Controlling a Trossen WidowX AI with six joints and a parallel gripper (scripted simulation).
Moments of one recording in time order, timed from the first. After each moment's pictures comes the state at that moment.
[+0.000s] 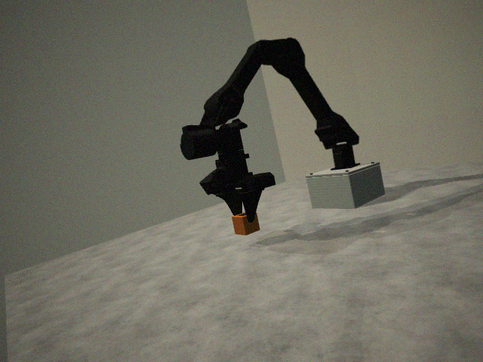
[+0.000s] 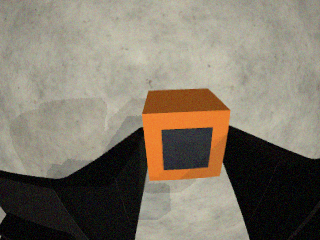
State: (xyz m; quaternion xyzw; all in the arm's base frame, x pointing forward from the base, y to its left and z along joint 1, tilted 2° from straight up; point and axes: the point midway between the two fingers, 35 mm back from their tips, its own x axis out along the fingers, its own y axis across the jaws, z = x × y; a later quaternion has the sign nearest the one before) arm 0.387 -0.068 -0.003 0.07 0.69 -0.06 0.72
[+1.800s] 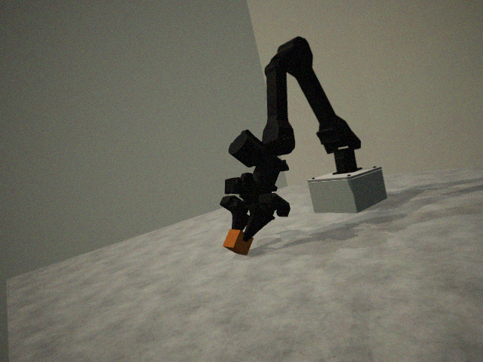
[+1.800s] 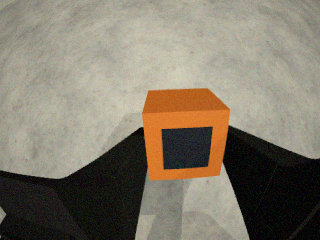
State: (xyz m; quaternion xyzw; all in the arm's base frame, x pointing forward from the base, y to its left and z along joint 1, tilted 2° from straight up) arm 0.394 -0.068 -0.037 0.04 0.39 -0.08 0.92
